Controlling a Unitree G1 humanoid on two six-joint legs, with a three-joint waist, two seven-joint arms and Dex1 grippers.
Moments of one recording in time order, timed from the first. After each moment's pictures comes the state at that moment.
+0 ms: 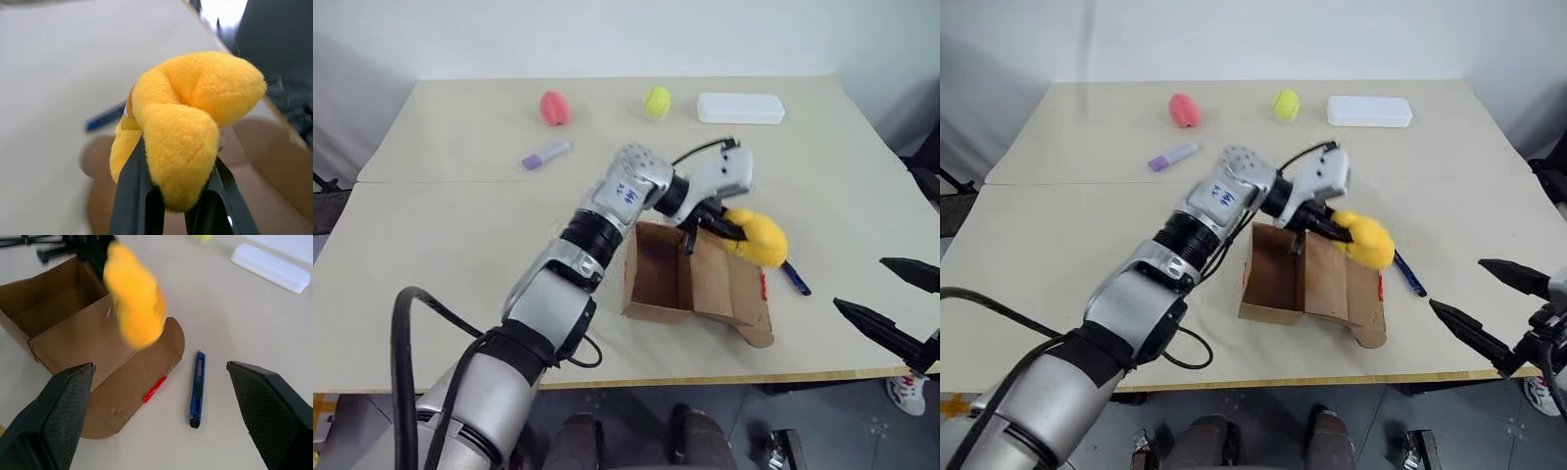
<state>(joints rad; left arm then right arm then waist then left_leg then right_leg) -1.36 0.02 -0.22 0.85 0.02 0.24 -1.22 0.38 -0.82 -1.01 -0.72 0.87 0.71 0.83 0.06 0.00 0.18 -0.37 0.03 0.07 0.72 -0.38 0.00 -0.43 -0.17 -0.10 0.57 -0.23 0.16</state>
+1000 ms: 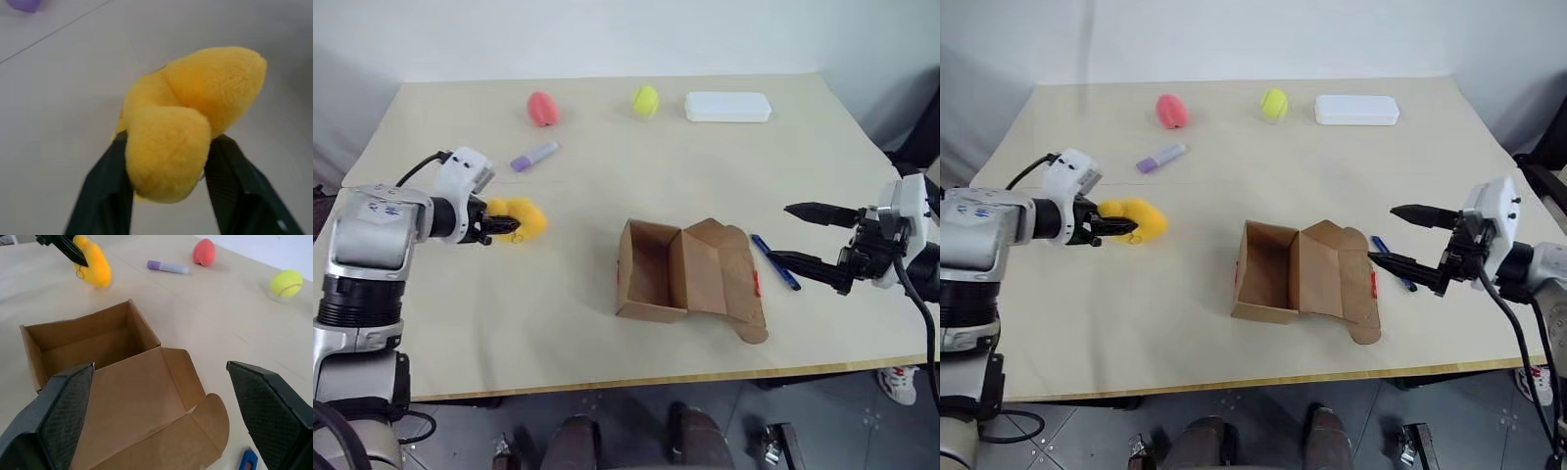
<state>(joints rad) -0.80 0.84 0.02 0.03 -0.08 1.20 -0.86 -0.29 -0.93 -0.33 -0.15 0.68 0.45 1.12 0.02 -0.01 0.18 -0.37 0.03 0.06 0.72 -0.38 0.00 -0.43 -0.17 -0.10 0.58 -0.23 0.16</state>
